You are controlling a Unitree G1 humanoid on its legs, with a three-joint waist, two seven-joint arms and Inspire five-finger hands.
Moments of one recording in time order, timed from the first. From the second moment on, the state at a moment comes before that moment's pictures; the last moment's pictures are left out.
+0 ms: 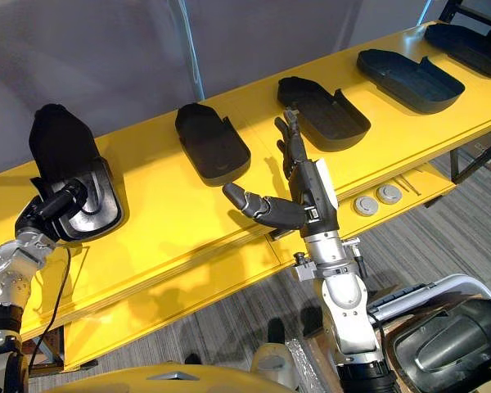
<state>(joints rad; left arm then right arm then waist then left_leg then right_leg) -0.25 0.54 0.32 0.59 -0.65 0.18 -0.16 0.10 -0.35 0.05 -0.25 0.17 -0.39 0.08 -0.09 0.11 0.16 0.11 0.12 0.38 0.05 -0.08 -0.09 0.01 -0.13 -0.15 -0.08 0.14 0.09</state>
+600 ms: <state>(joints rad) -0.32 0.58 0.25 0.68 -0.64 0.17 -0.10 0.08 -0.35 0.09 -0.27 0.17 -0.38 0.05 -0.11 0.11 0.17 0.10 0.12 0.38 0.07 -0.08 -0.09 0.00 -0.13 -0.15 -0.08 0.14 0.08</state>
